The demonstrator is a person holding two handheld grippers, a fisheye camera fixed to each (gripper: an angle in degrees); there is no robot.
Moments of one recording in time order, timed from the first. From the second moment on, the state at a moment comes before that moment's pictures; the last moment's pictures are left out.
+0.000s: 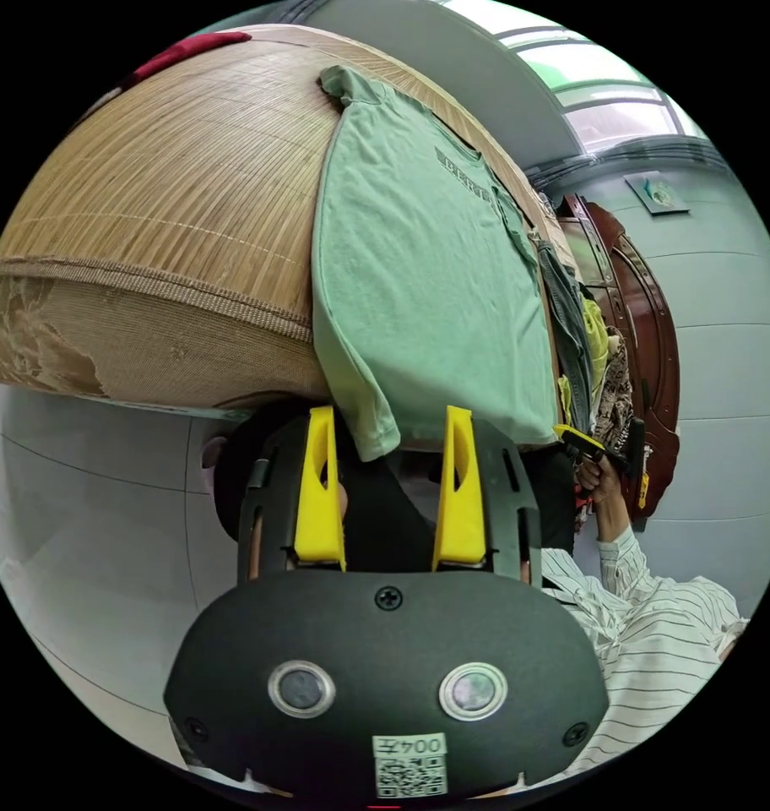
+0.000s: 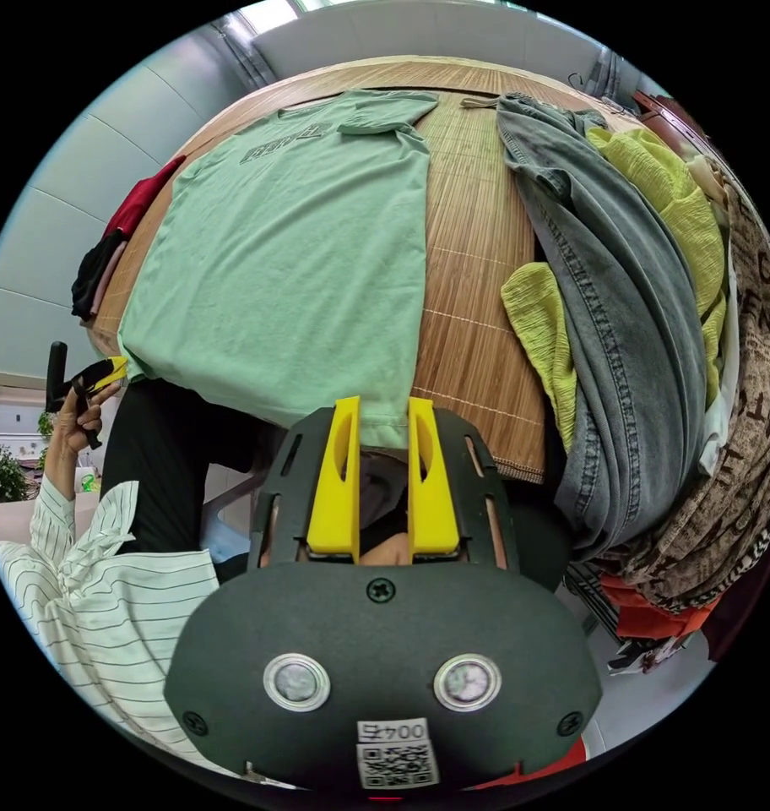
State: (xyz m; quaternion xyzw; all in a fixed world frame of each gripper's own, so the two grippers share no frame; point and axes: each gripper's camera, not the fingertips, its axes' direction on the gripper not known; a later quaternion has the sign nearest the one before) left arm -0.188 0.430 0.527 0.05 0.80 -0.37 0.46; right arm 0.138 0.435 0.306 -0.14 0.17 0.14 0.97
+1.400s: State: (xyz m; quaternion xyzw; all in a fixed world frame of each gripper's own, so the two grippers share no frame) left arm -0.289 0.500 0.637 0.17 0.73 -0.51 0.42; right arm -0.054 0.235 0.418 -0.12 0.12 0.05 0.98
